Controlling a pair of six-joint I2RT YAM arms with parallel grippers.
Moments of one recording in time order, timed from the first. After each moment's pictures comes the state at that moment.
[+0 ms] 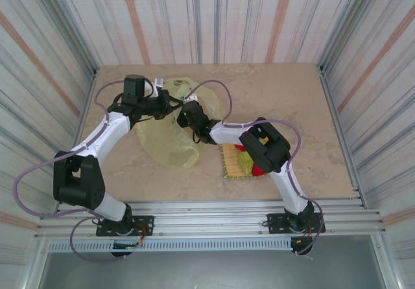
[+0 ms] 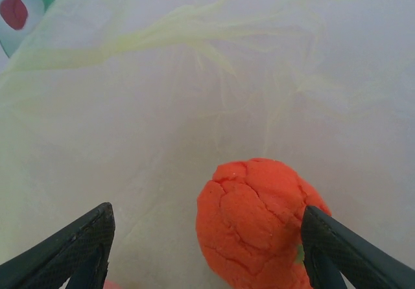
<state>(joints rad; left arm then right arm) -0.22 1.52 1.15 -0.26 0.72 -0.79 0.83 2.24 1.47 0.29 0.29 0.39</state>
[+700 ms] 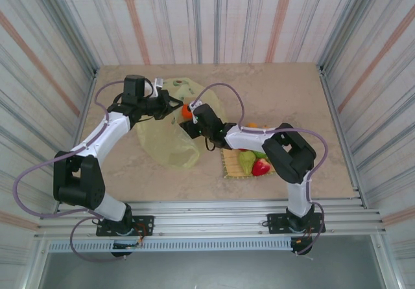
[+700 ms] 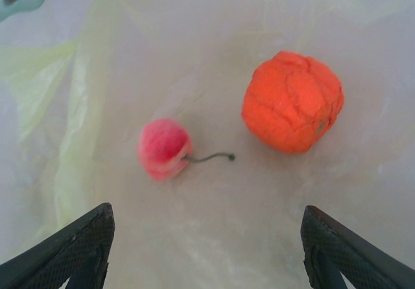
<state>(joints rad) -0.22 1.52 1.15 -0.27 0.71 -0.79 0.83 1.94 1.21 0.14 0.07 0.30</state>
